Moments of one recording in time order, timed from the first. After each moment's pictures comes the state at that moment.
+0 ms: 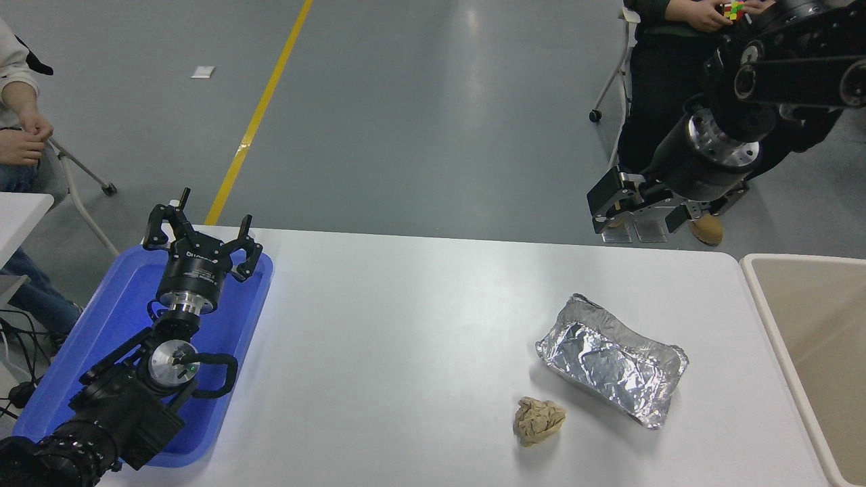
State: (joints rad) left arm -0.62 0.18 -0.87 -0.41 -0.09 -0.58 -0.50; right arm 2.15 -0.25 -1.28 1.21 -0.17 0.75 0.07
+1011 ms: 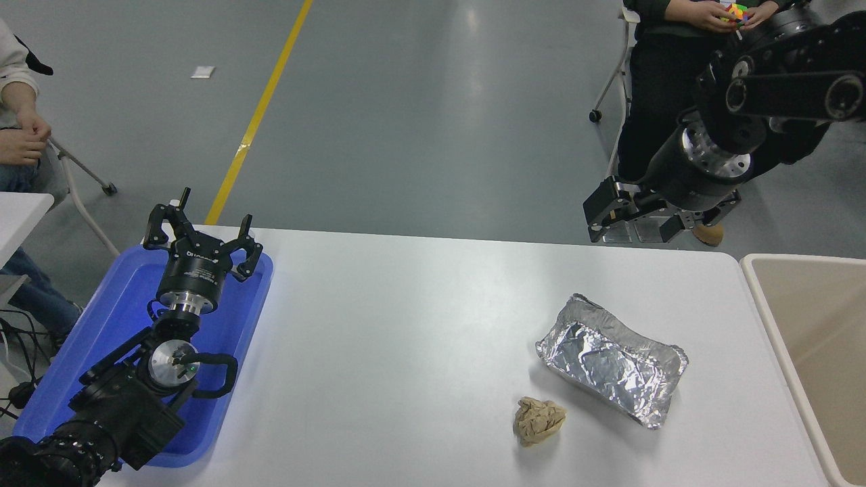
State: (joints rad) left arm -0.62 0.18 -0.87 -0.41 -0.09 -0.58 -0.50; right arm 2.10 -0.27 -1.26 1.17 -0.18 0.75 0.08
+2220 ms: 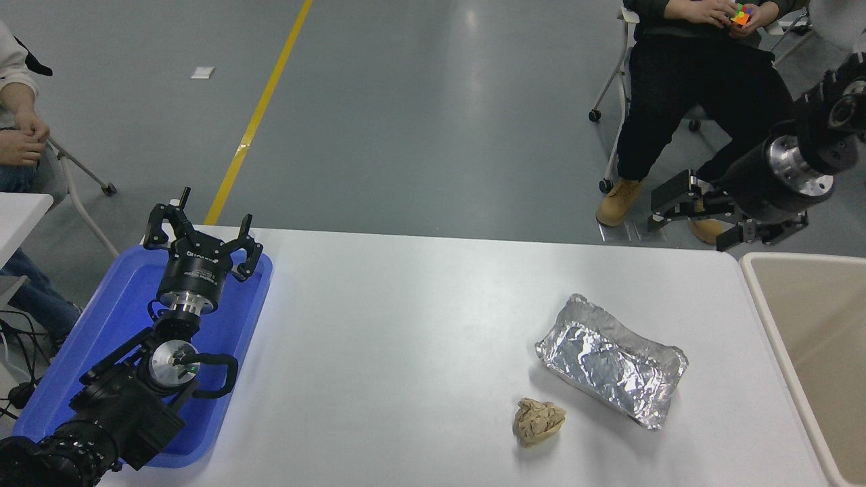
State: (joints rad) left arm -0.62 0.18 -0.87 -0.41 -0.09 -0.58 -0.50; right arm 1.98 -0.55 -1.30 1.22 -0.13 0.57 0.08
